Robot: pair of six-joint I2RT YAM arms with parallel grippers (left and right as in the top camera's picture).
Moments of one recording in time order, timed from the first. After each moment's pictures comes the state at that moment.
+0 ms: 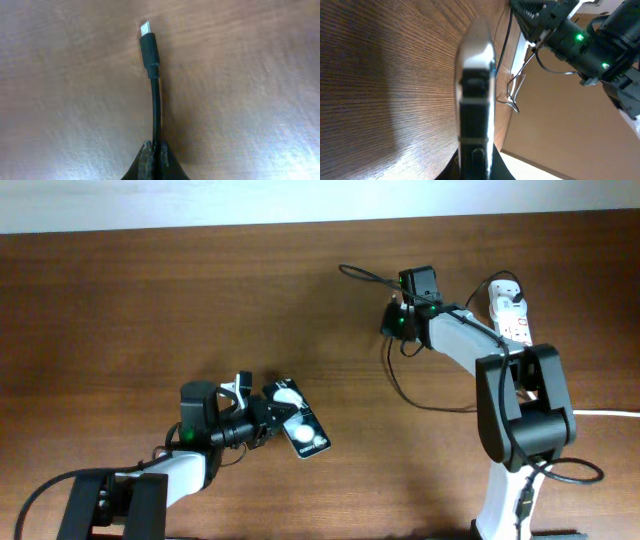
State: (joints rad) left arm -0.11 1.55 0.34 0.51 0.94 -1.02; right arm 0.19 2.07 1.33 -0.35 -0.04 0.47
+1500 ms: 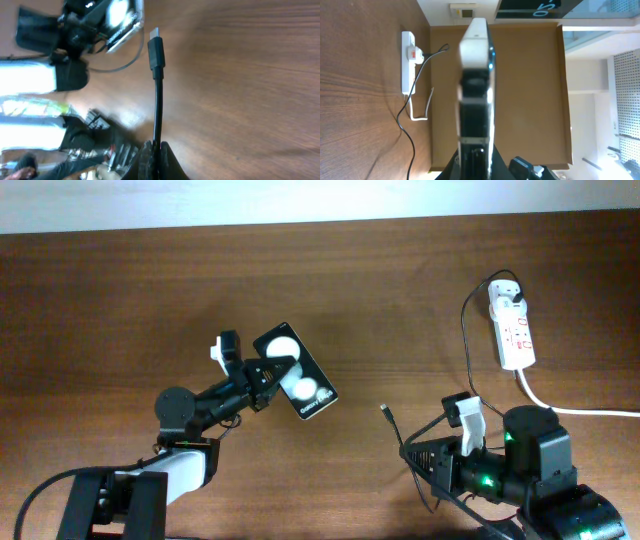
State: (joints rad) left arm -0.11 1.56 0.36 1.37 0.99 -1.67; right arm 0.28 0.63 0.81 -0.95 -0.61 0.41
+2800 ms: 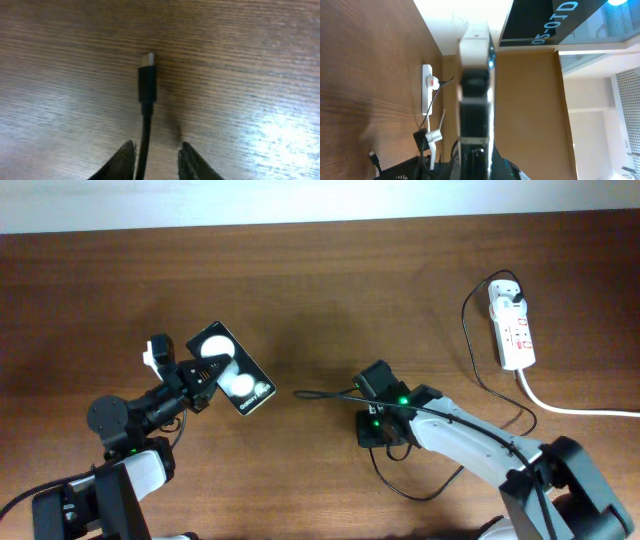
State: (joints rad) left arm 0.31 1.56 0.36 1.37 1.28 -1.66; right arm 0.58 1.61 0.81 -0.56 -0.11 0.54
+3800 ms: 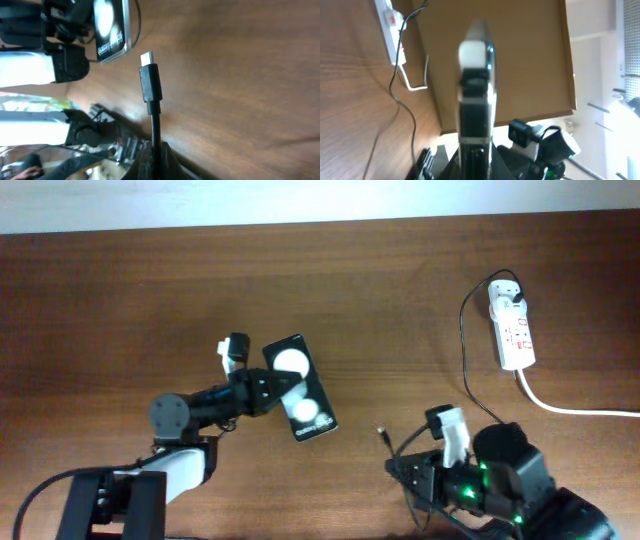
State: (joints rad) left arm -0.10 1.56 0.37 1.51 1.20 -1.66; right arm 0.58 0.59 0.78 -0.89 -0.43 0.67
